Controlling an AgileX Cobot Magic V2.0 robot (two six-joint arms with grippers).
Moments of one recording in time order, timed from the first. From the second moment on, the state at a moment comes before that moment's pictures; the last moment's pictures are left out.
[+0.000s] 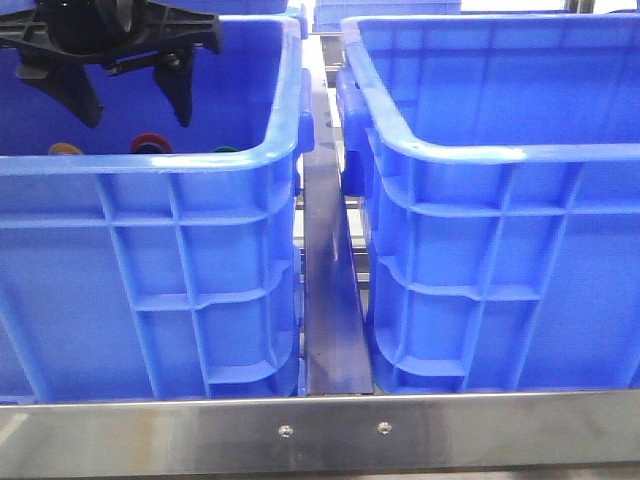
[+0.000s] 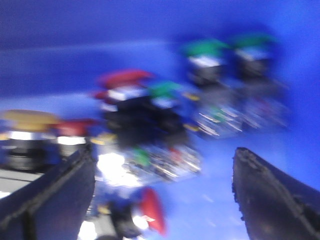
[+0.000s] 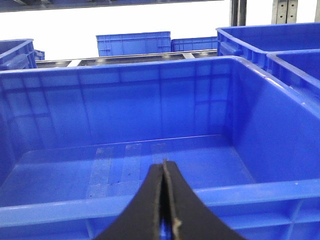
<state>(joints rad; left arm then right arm) -0.50 1.71 -1.39 0.45 0.77 -0.72 -0.07 -0.01 0.03 0.11 -0.05 -0.03</state>
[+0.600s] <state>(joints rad) -0.50 1.81 -1.40 0.51 0.76 -0.83 -0.07 -0.01 0.03 0.11 -0.05 -0.03</state>
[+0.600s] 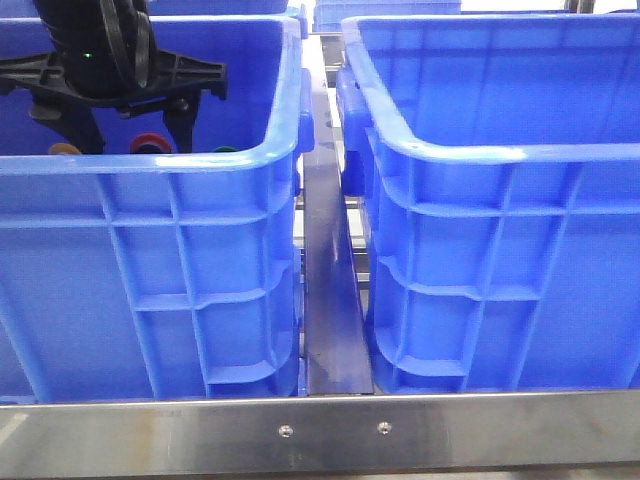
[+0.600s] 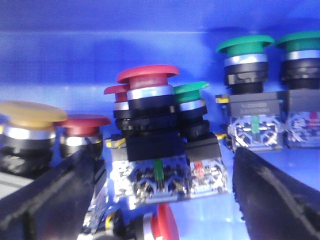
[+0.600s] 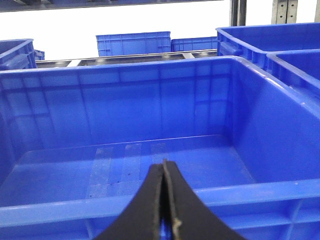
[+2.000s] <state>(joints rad) -0.80 1.42 -1.29 0.59 0.83 -0.70 -0.07 -0.01 0.03 0.11 -0.05 -0.03</state>
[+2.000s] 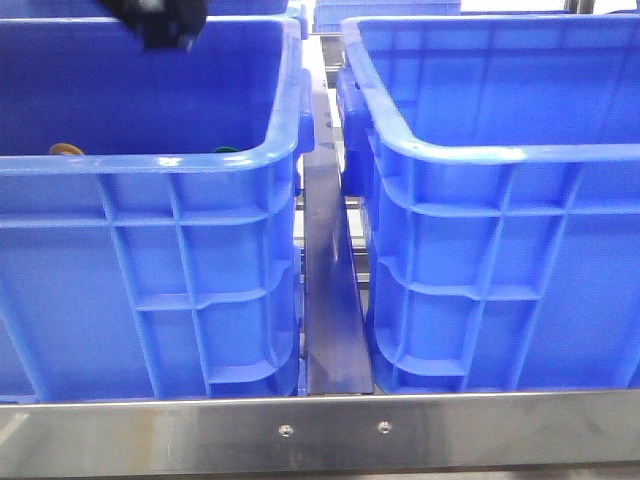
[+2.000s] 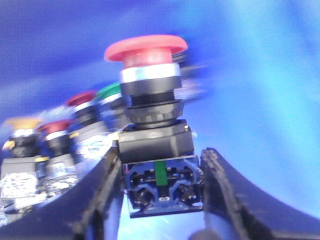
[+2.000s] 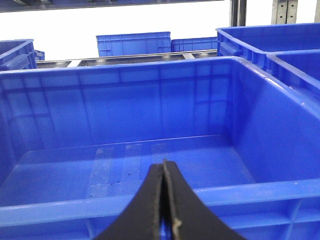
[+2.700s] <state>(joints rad) -1.27 1.32 -1.29 0.59 0.78 -0.54 -0.07 -0.01 0.03 0.11 -0.10 -0.03</state>
